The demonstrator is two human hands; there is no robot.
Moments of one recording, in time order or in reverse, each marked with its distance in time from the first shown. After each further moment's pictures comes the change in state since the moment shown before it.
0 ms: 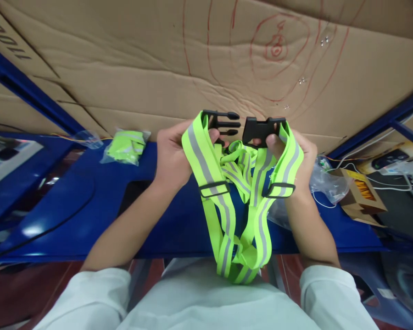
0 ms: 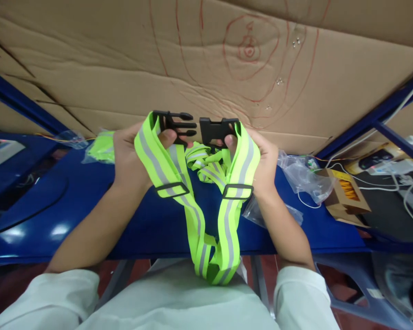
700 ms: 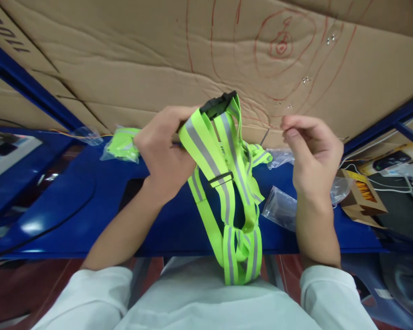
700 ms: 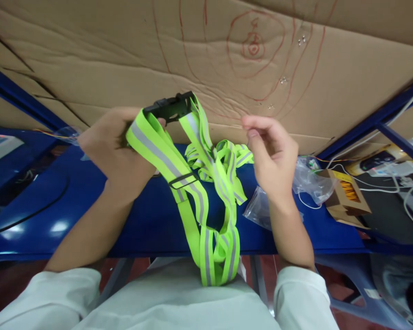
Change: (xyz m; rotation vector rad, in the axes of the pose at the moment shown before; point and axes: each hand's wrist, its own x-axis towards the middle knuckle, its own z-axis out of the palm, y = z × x) left_hand -0.003 0.015 -0.017 0.795 0.172 0.582; right_hand 0.007 -0.021 -0.022 -0.246 -0.103 -0.135
